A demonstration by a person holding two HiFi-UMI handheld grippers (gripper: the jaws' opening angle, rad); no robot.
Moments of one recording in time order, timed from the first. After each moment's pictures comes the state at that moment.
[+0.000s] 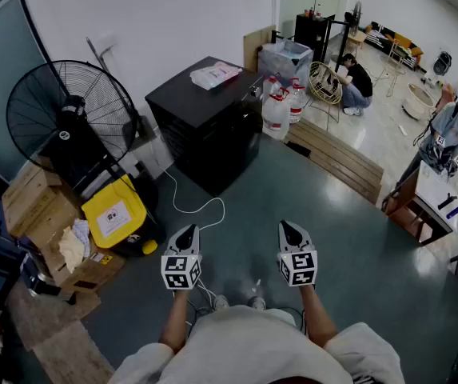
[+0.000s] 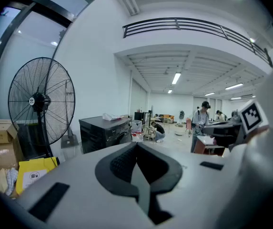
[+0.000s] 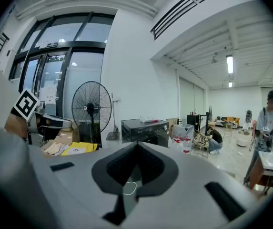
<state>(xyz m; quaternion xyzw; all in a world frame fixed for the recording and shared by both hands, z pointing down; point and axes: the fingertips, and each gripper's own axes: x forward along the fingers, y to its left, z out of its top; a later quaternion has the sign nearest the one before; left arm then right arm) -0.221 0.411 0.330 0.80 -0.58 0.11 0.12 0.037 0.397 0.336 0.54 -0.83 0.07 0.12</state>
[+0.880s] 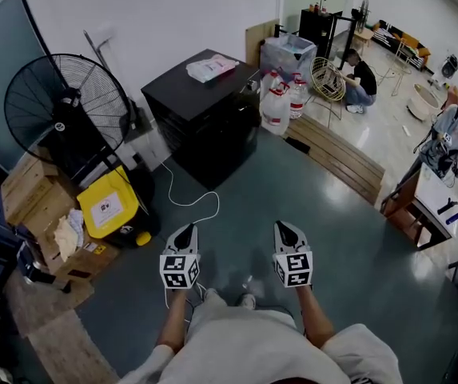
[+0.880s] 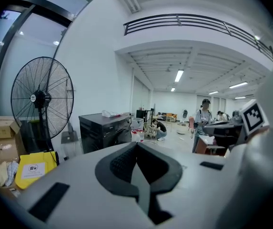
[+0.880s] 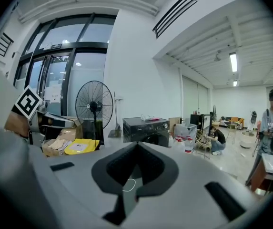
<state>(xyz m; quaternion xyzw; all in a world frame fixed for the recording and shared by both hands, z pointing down) -0.163 0.414 0.348 0.78 -0.60 0.12 0.13 0.084 0.393 0.352 0.52 -0.84 0.07 0.13</state>
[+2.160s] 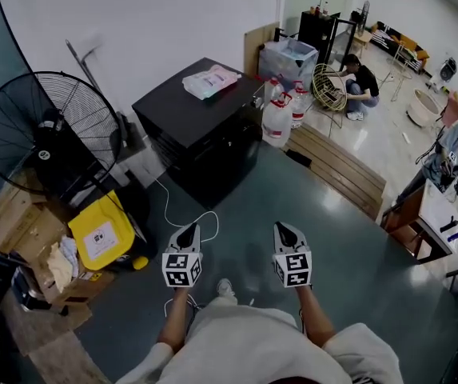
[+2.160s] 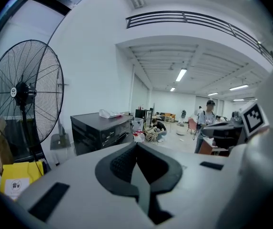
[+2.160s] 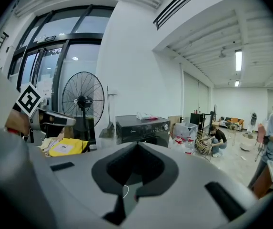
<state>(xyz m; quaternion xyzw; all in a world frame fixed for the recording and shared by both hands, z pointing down) -0.199 0.213 0.364 0.80 -0.58 0.12 0.14 0.041 0.203 0.367 0.52 -0.84 0.07 0.15</state>
